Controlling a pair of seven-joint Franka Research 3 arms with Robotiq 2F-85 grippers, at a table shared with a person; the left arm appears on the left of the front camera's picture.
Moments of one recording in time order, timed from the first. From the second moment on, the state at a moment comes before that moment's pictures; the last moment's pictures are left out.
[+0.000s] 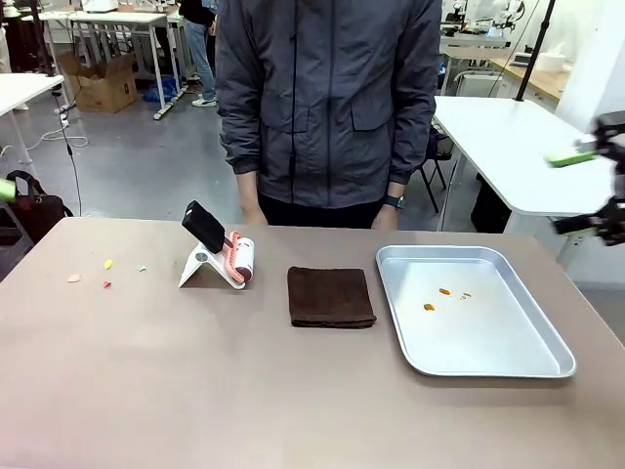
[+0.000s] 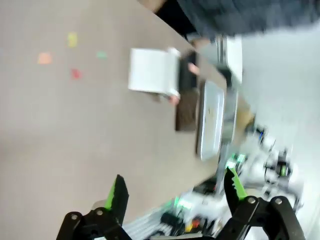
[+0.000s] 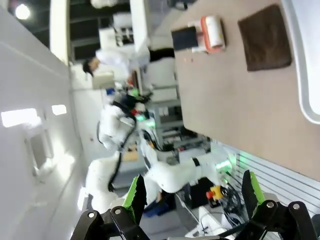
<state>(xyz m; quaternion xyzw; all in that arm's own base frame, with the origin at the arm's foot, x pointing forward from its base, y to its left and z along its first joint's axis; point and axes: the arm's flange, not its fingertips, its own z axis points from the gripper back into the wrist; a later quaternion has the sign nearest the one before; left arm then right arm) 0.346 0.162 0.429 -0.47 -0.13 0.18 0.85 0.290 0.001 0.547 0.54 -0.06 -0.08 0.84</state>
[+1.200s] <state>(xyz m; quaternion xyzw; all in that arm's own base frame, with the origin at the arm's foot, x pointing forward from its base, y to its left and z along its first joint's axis) 0.351 0.167 0.405 -0.56 -0.20 0.32 0.74 0.264 -0.140 0.470 0.52 -0.10 -0.11 0.84</state>
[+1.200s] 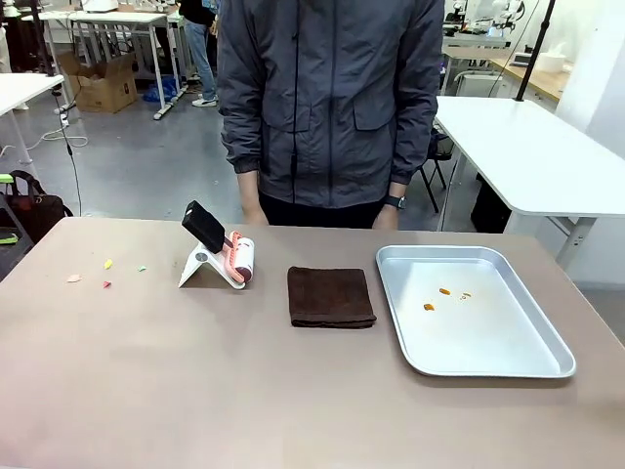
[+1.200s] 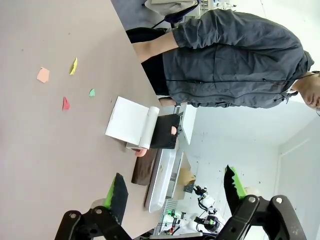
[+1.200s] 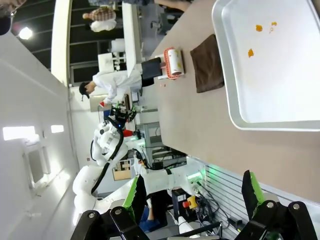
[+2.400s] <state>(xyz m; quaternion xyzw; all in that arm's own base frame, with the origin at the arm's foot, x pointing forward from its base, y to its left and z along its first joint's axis) 0.438 -0.010 0.462 -0.45 -0.17 0.10 0.87 0.395 0.170 0.478 0.29 -0.03 0.14 0.95</state>
